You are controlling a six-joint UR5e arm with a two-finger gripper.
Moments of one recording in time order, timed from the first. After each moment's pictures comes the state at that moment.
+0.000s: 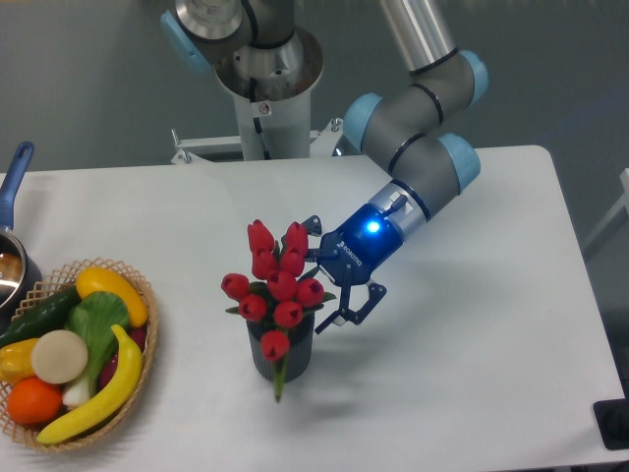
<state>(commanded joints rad) 2.71 -1.91 -1.92 -0.80 0.29 1.38</state>
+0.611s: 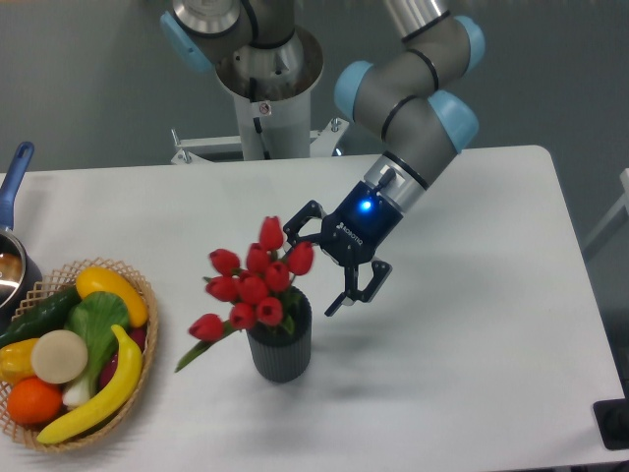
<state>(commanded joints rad) 2.72 -1.79 -1.95 -0.80 0.61 1.39</state>
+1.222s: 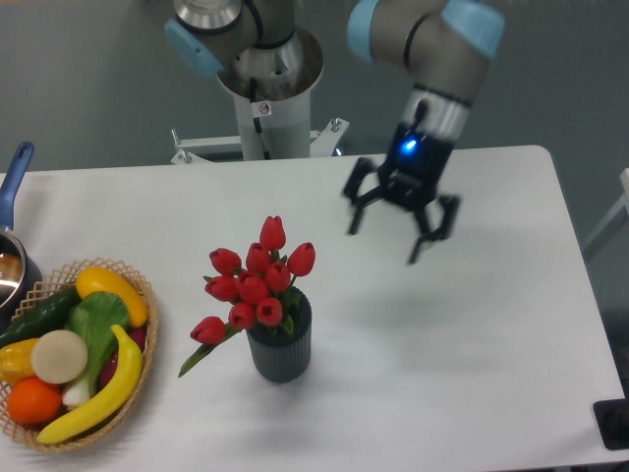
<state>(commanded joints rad) 2.95 -1.60 -1.90 -0.81 1.00 1.39</state>
